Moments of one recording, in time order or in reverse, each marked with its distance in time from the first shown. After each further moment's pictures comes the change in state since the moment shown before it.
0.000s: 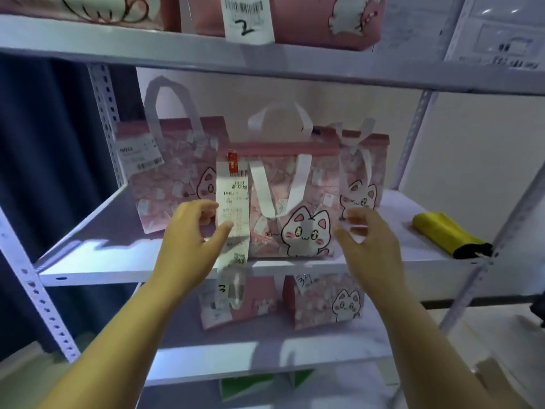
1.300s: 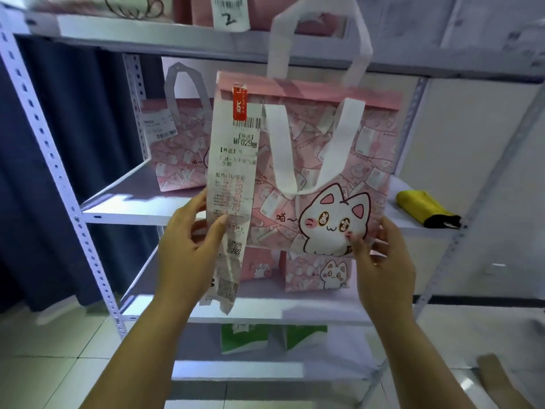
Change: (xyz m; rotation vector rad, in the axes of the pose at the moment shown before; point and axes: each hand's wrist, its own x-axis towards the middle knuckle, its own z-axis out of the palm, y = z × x) left_hand -0.147 0.102 -0.014 -0.247 0.144 -0.152; right_hand -0.115 0.034 -0.090 0.126 0.145 -0.098
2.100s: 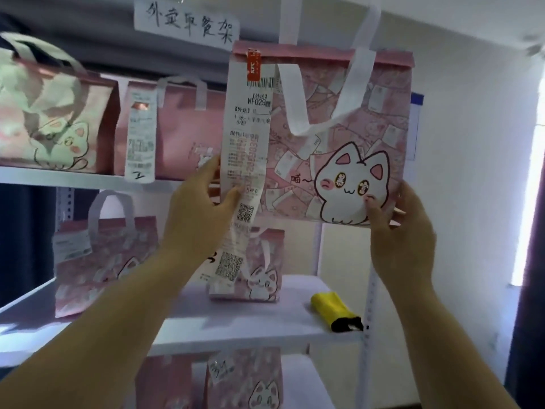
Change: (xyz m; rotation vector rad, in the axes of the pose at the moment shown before) left_hand 0.092 0.226 0.110 -0.076 0.003 0.490; right_hand 0.181 -0.088 -0.180 -0.034 0.404 -0.336
